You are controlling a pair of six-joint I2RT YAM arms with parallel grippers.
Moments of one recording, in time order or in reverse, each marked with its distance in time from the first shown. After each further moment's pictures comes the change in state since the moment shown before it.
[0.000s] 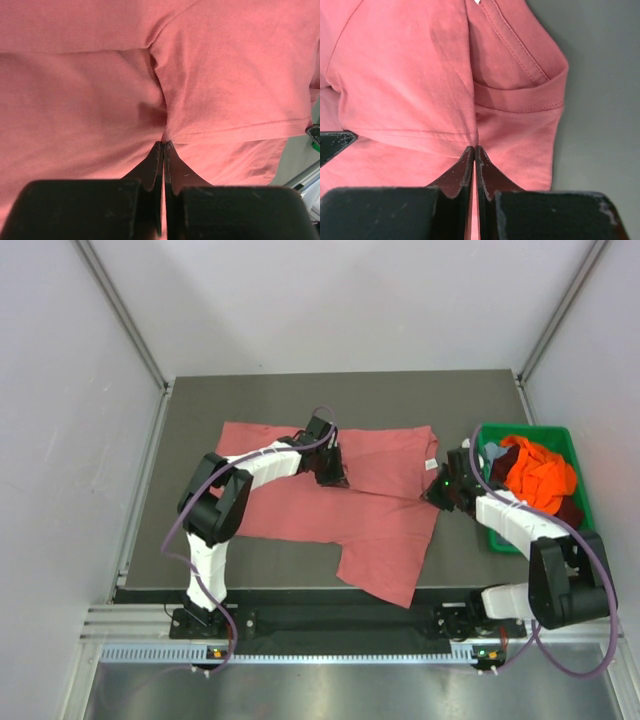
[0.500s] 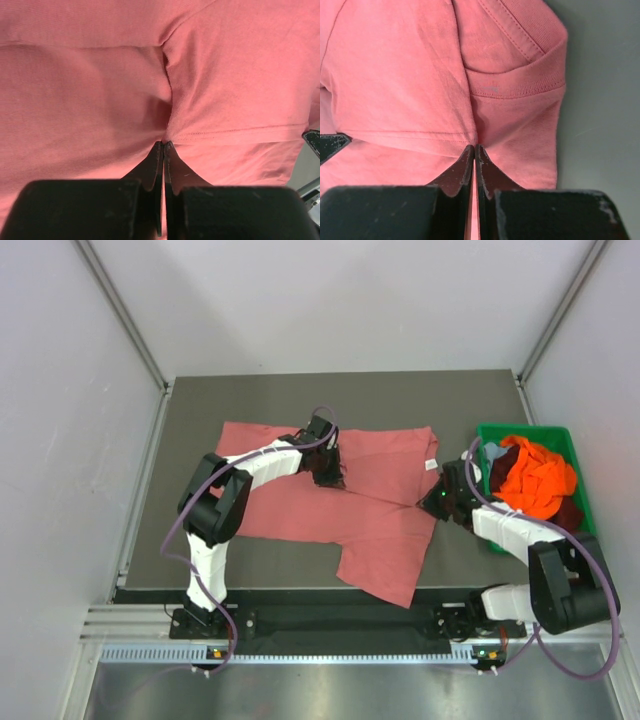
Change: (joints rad) left arm -0.002 -0.002 0.026 -0.077 -0.055 0.030; right arm 0.041 -0.025 -0.117 0.116 0.034 0.100
